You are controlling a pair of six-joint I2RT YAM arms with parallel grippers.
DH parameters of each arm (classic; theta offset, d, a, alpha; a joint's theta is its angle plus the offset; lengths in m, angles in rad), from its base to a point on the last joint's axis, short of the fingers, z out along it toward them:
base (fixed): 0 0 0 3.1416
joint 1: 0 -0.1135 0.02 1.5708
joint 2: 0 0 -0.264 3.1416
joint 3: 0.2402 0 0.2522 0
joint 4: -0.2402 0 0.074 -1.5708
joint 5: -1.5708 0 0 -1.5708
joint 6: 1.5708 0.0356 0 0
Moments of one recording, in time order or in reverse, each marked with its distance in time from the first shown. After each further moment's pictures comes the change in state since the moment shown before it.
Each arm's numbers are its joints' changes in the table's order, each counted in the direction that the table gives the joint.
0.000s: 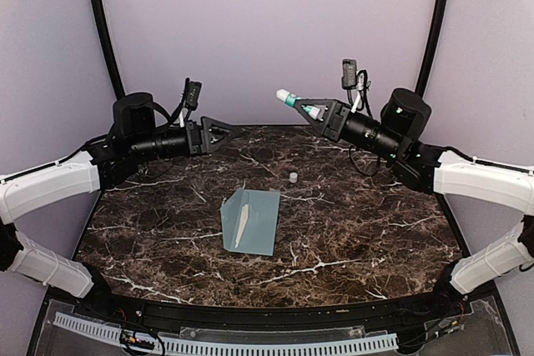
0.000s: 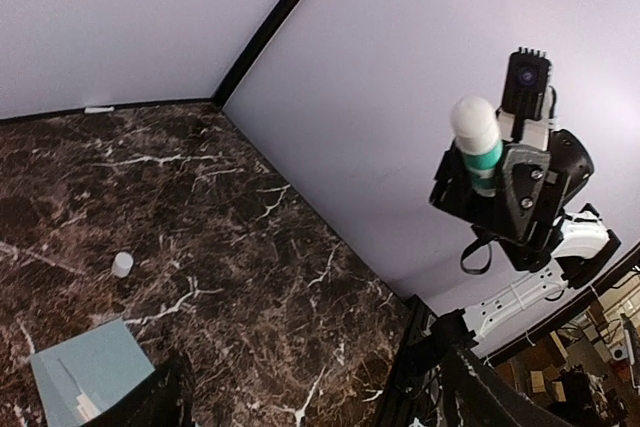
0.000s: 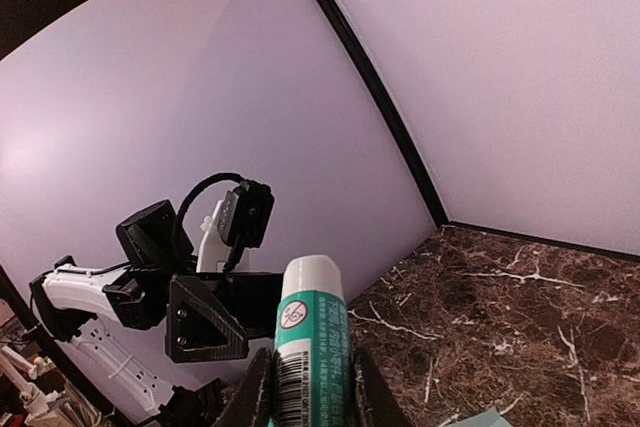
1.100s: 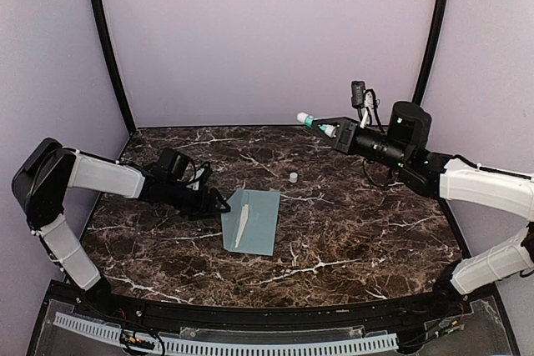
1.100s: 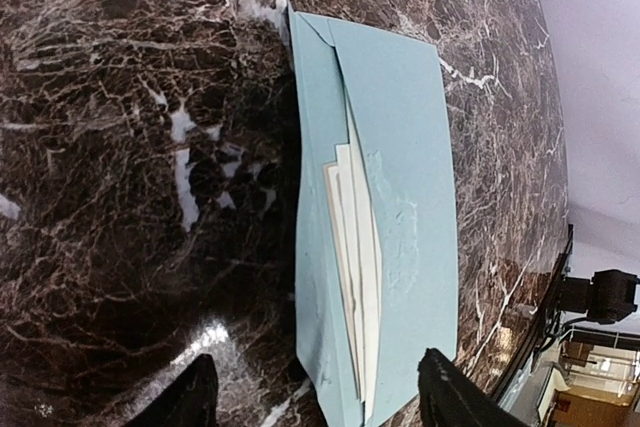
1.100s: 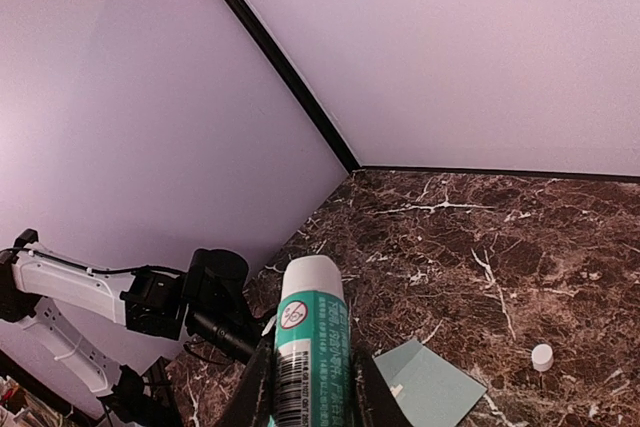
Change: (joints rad) left arm -0.157 0.401 -0.171 -0.245 0.000 0.032; right arm 0.117 -0.069 -0.124 -0.162 -0.038 -0.002
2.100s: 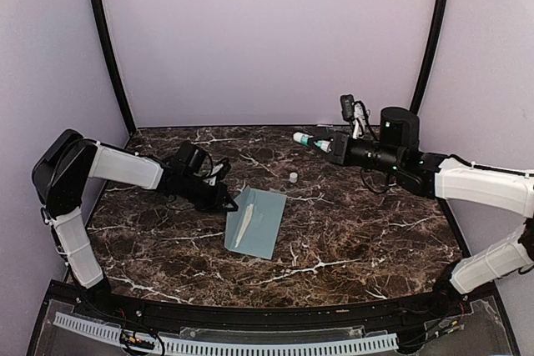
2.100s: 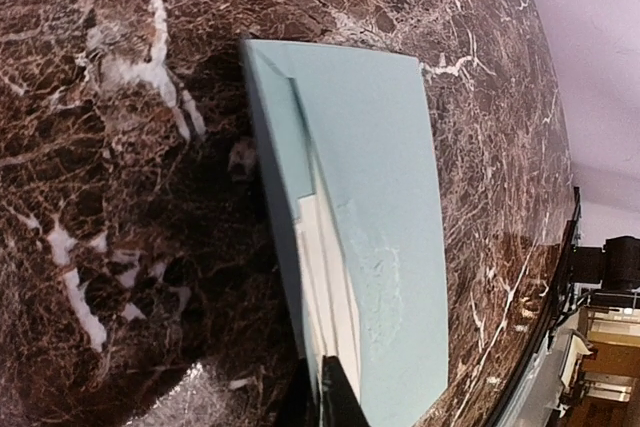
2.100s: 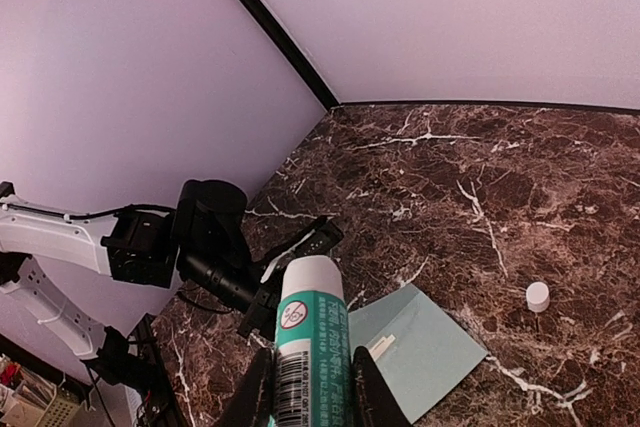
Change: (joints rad) left arm 0.045 0.159 0.168 -0.034 -0.050 0.109; right arm 0.001 0.037 0.002 -0.113 0.031 -0.012
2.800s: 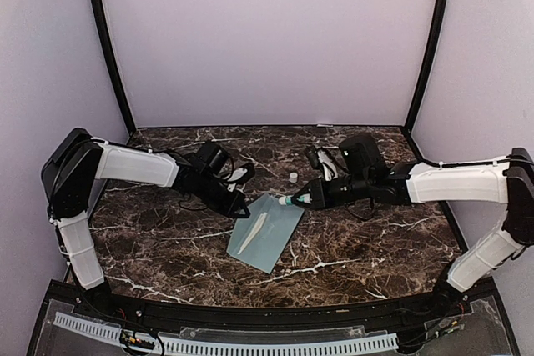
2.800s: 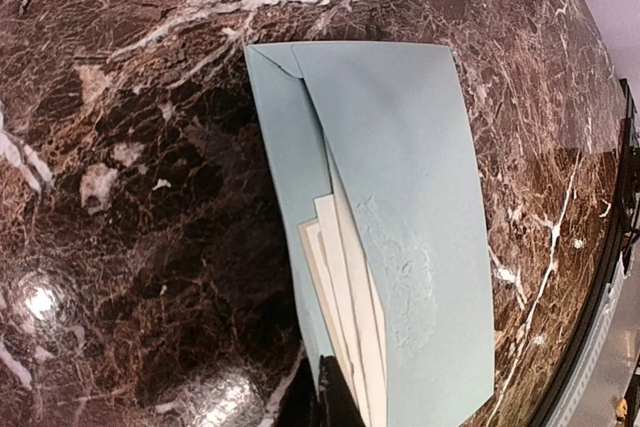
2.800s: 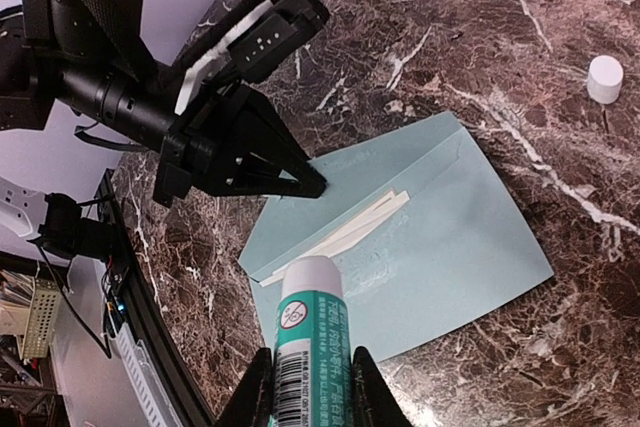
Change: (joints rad) left arm 0.138 0.040 0.156 -0.198 0.124 0.265; right arm -0.109 0.172 0.010 -0.289 0.079 -0.059
